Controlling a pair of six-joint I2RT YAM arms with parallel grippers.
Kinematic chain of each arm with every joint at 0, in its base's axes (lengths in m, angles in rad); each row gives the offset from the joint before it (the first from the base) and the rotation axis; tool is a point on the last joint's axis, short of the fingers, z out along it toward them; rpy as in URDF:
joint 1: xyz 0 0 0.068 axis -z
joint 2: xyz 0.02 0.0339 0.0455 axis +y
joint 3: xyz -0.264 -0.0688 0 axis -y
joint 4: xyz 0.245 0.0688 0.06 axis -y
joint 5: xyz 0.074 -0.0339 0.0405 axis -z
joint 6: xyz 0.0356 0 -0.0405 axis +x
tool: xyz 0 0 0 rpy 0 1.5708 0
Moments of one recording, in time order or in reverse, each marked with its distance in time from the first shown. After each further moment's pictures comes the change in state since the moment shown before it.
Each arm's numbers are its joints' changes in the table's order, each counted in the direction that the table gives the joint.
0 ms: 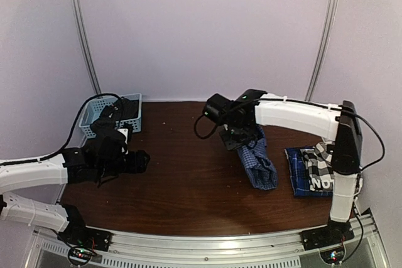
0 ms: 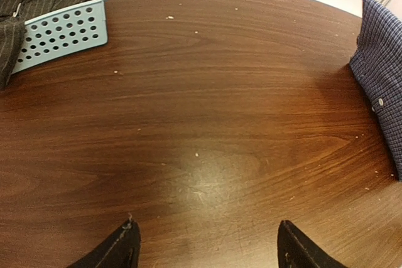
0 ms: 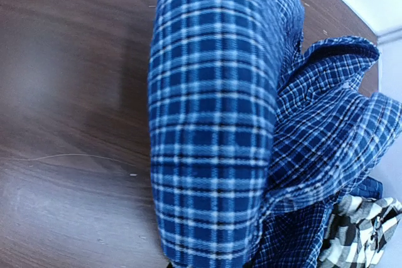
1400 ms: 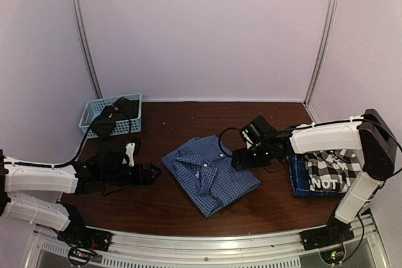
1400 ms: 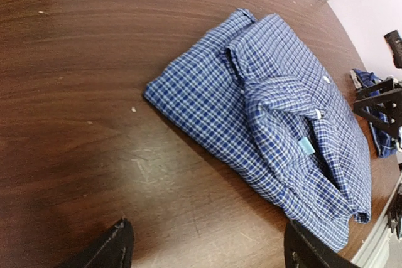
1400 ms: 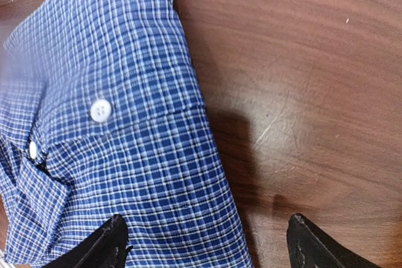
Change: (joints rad) left arm -0.051 0.058 -0.194 0.303 0.295 -0.079; right arm 0.095 -0.232 -0.668 0.711 -0.430 0.074
